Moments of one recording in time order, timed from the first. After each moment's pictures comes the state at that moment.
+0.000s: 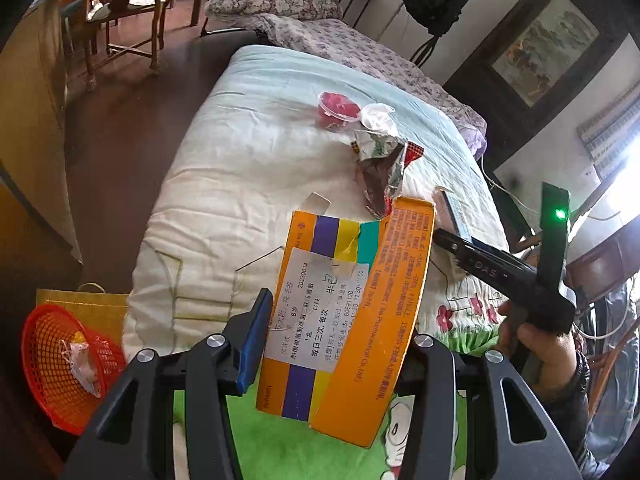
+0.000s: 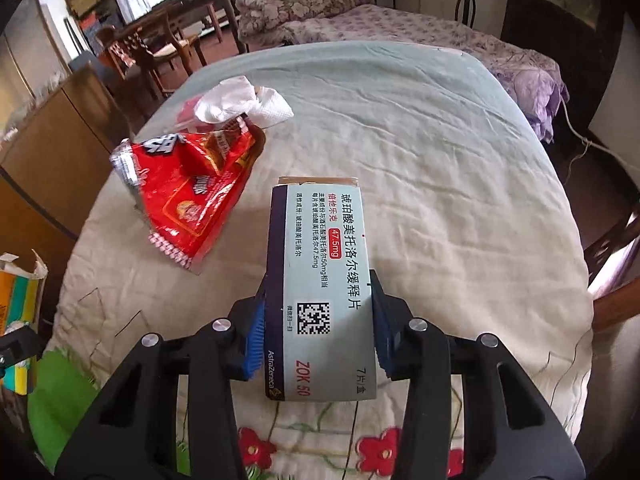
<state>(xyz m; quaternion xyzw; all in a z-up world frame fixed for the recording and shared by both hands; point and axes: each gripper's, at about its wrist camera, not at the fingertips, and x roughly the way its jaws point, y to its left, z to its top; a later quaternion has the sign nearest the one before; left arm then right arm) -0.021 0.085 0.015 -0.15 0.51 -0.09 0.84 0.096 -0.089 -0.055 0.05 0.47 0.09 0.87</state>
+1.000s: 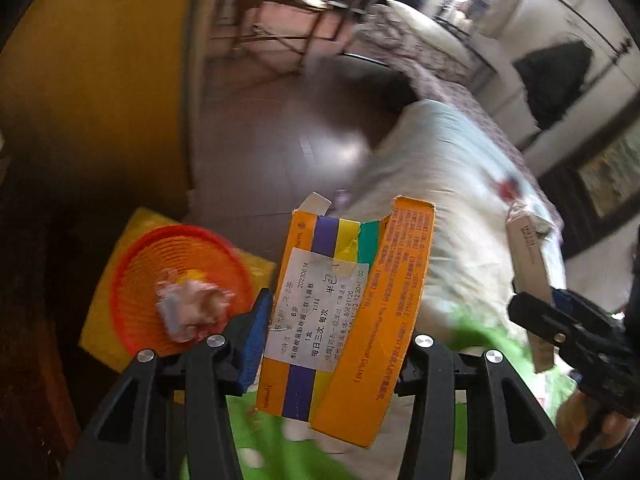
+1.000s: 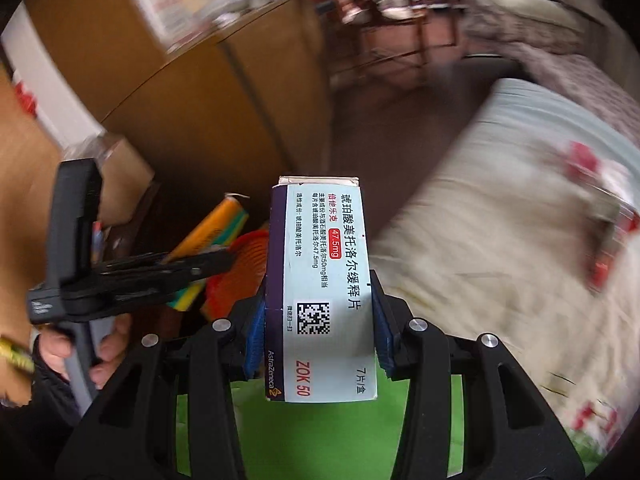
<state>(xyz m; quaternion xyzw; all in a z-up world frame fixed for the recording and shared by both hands) -0.151 0.295 -0.005 -0.26 0.47 0.11 0.84 -0.013 0.188 0.011 -0.06 0.47 0.42 0.77</state>
